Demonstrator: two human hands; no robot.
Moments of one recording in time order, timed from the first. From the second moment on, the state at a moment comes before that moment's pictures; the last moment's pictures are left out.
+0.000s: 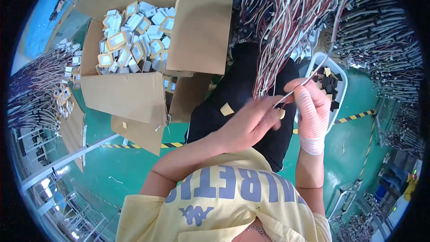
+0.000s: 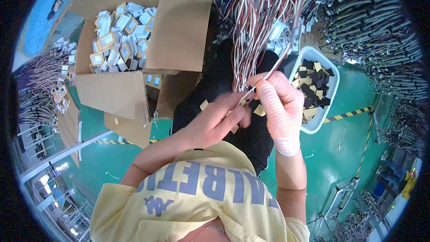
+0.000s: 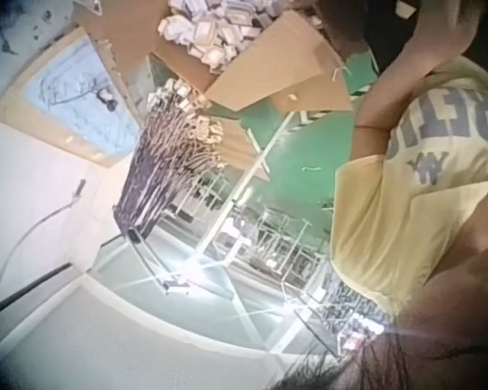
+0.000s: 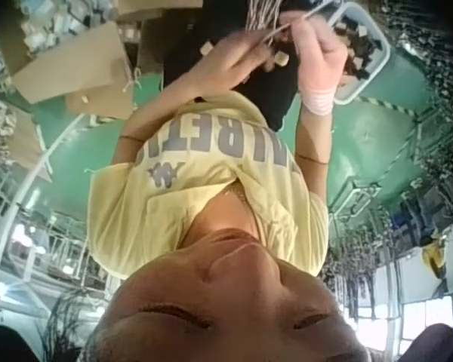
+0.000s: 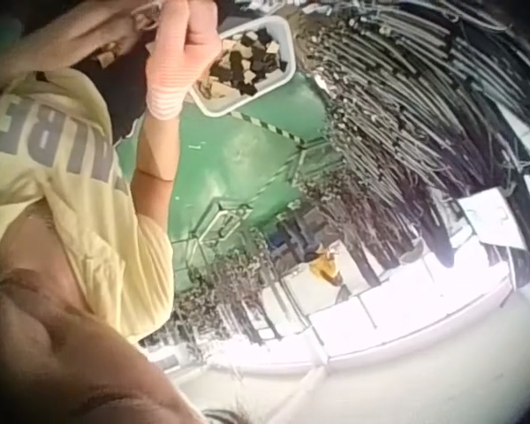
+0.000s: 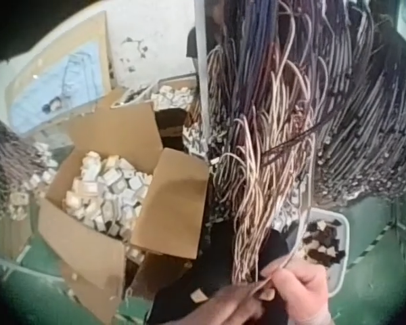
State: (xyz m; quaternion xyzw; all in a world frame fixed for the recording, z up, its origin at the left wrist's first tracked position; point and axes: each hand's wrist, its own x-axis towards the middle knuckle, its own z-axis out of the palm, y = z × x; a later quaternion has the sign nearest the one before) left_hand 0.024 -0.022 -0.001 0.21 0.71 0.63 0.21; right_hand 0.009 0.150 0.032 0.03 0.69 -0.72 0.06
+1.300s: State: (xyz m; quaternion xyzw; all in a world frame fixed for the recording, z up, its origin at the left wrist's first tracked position) left_hand -0.069 -0.120 -0.011 0.16 0.68 0.71 0.09; right_hand 0.008 0.130 -0.023 0.06 0.75 -0.66 0.09
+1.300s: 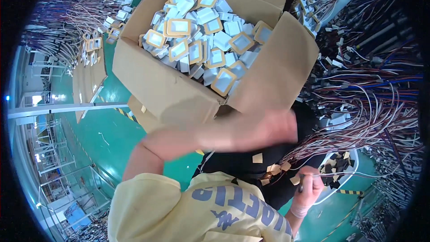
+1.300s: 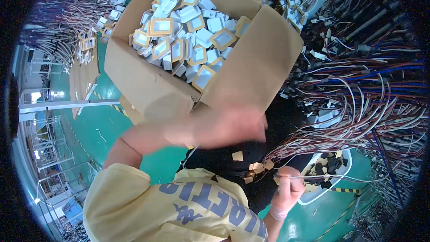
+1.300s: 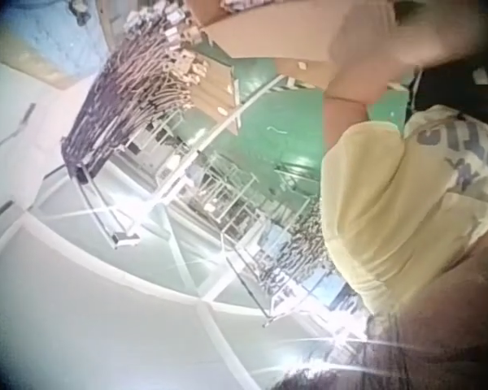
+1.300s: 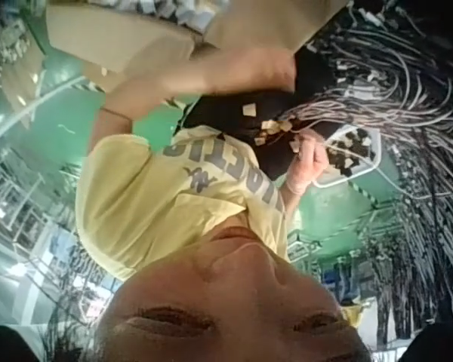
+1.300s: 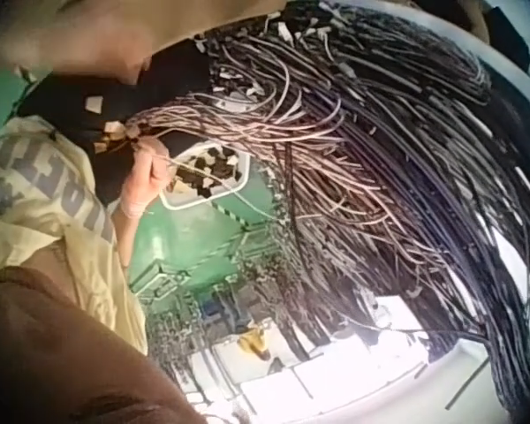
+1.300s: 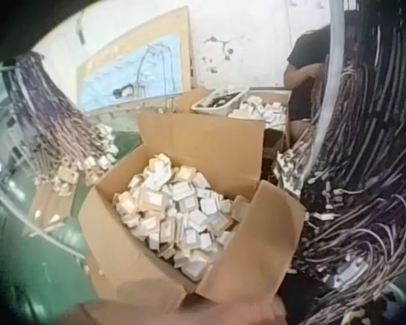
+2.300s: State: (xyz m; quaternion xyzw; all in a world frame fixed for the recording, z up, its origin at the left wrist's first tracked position) left_hand 0.025 -0.031 0.001 0.22 0.67 0.69 0.16; right_hand 0.051 0.146 0.021 0.00 0.70 -0.72 0.02
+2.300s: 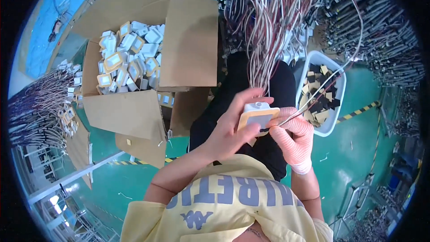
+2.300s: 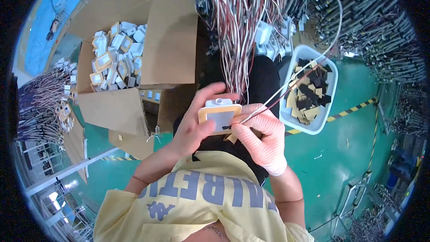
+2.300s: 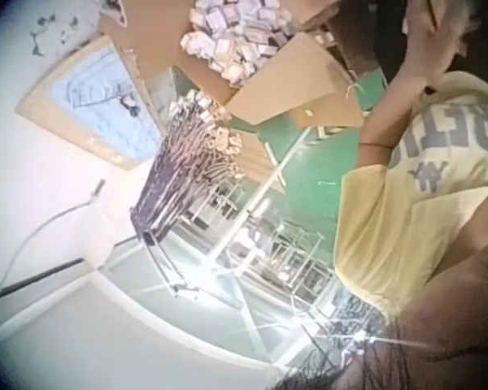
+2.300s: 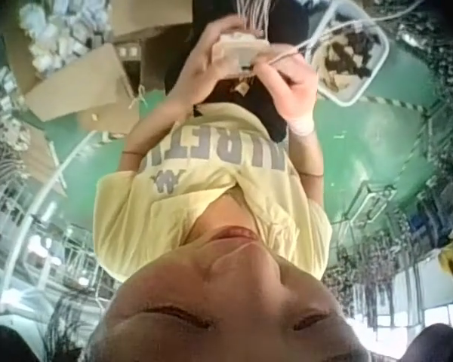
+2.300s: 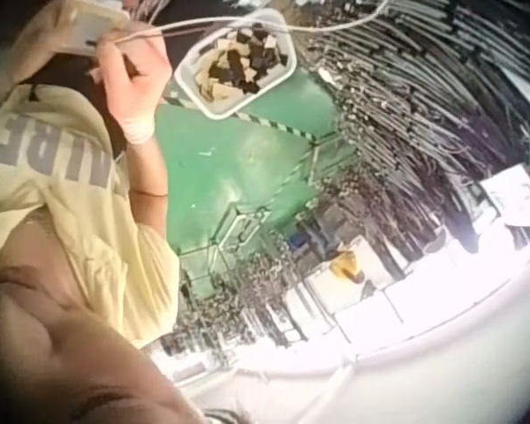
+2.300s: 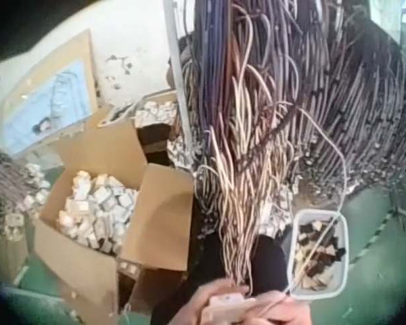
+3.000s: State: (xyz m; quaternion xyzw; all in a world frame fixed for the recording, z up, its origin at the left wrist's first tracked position) left_hand 0.042 -0.024 0.016 0.26 0.81 0.53 0.04; right_hand 0.025 0.161 0.054 -0.14 0.77 -0.63 0.04
